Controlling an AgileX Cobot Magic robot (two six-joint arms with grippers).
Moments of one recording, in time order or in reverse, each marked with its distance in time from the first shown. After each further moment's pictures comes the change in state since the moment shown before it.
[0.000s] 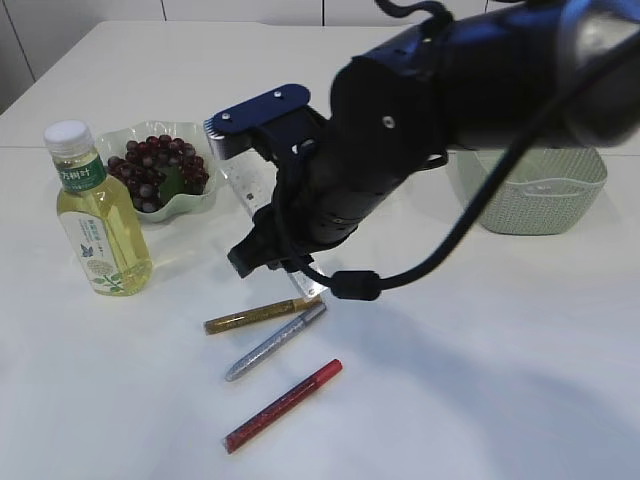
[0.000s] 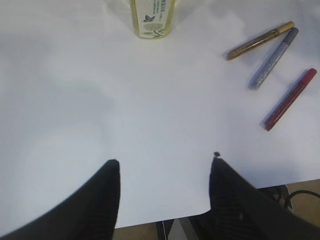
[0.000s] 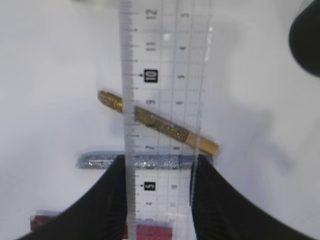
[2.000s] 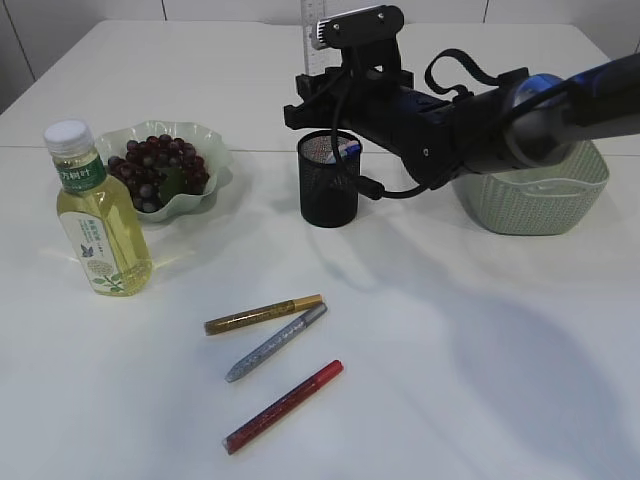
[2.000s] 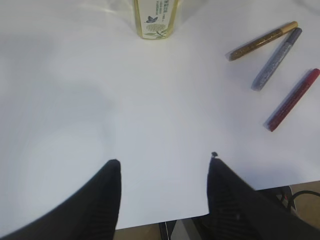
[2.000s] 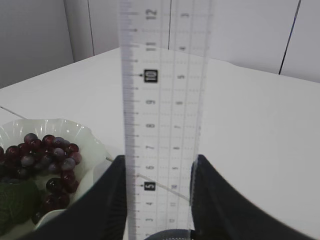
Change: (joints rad) left arm 0.000 0.000 0.000 0.008 0.000 0.000; right arm -0.291 0.303 -0.104 0.055 -1.053 -0.094
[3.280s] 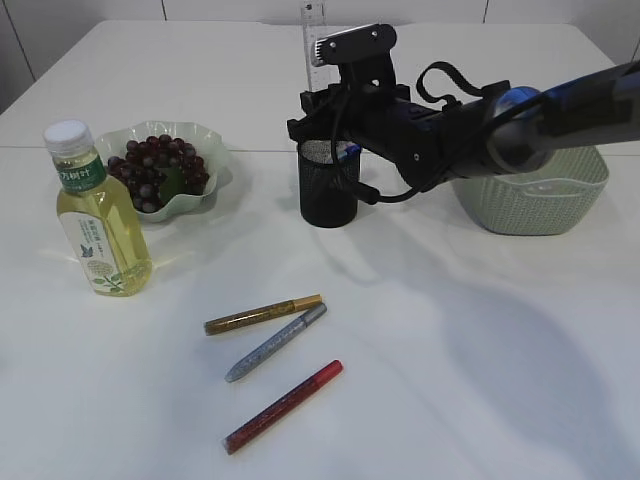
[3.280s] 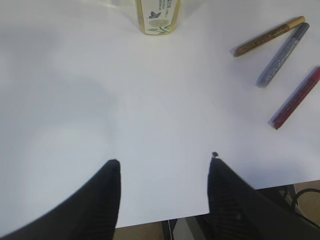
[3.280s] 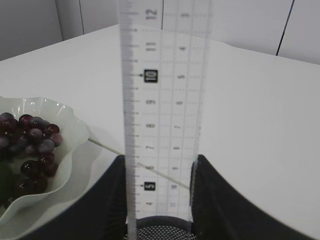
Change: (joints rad) left arm 0.000 0.023 0.000 0.011 -0.002 0.000; right arm -0.024 0.088 -0.088 0.007 0.058 -0.020
